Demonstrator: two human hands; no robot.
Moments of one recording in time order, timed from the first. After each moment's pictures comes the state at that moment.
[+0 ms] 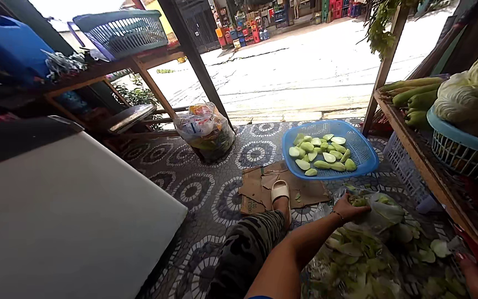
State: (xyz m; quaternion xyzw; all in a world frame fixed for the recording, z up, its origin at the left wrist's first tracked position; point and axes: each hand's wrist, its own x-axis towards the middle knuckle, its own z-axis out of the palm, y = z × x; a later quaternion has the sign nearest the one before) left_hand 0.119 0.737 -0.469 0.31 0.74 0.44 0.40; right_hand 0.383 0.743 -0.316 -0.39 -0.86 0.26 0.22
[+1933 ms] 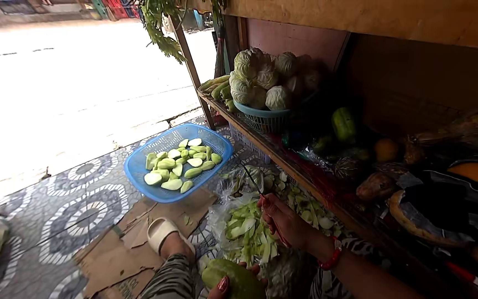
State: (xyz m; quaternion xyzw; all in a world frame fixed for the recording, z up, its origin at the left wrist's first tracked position) left_hand 0.205 0.499 -0.321 0.03 0.35 0.61 0.71; right_hand 0.347 0.675 -0.312 -0.35 -0.62 0.67 0.22
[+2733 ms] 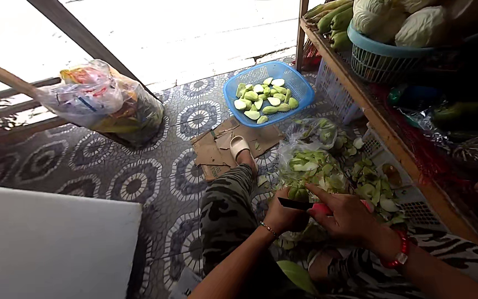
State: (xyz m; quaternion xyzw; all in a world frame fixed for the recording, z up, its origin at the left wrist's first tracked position) left_hand 0.200 0.493 -0.357 0.34 0.73 0.38 0.46; right_hand 0.360 0.596 -0.362 -0.16 -0.94 0.24 0.20
